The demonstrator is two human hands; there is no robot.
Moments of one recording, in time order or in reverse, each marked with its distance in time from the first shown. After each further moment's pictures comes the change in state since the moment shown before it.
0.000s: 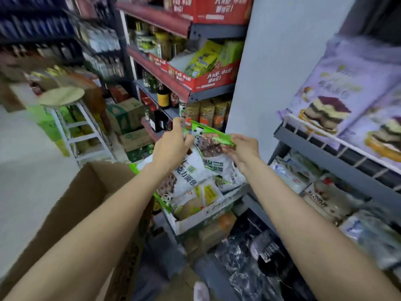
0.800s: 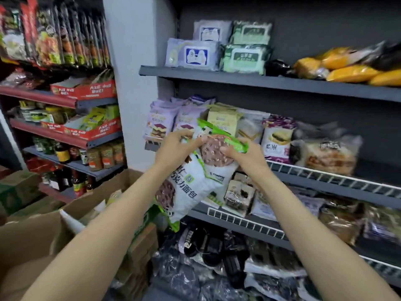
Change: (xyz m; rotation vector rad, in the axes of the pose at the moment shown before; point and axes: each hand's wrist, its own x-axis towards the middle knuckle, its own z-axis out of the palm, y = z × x) left_hand -0.281 0.272 -0.072 -0.562 -0.257 0.554; right_hand -0.400 -0.125 -0.273 -0.492 0.314 -0.603
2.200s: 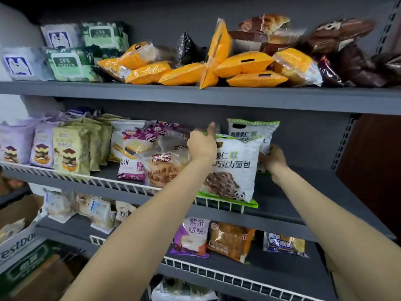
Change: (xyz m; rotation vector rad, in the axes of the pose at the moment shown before) left_hand 0.075 0.287 0.501 -0.236 0.186 -0.329; right_hand 0.157 0.236 -0.522 -0.142 0.373 0.305
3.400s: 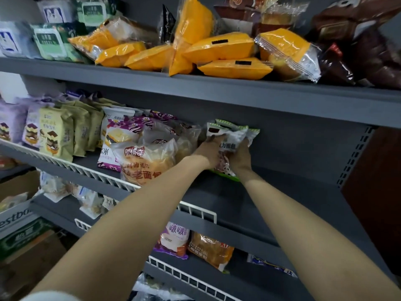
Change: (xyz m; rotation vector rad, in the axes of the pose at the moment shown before) left_hand 0.048 -0.045 0.082 0.855 -0.514 0.330; right_hand 0.026 -0.004 0.049 -0.103 -0.206 -0.174
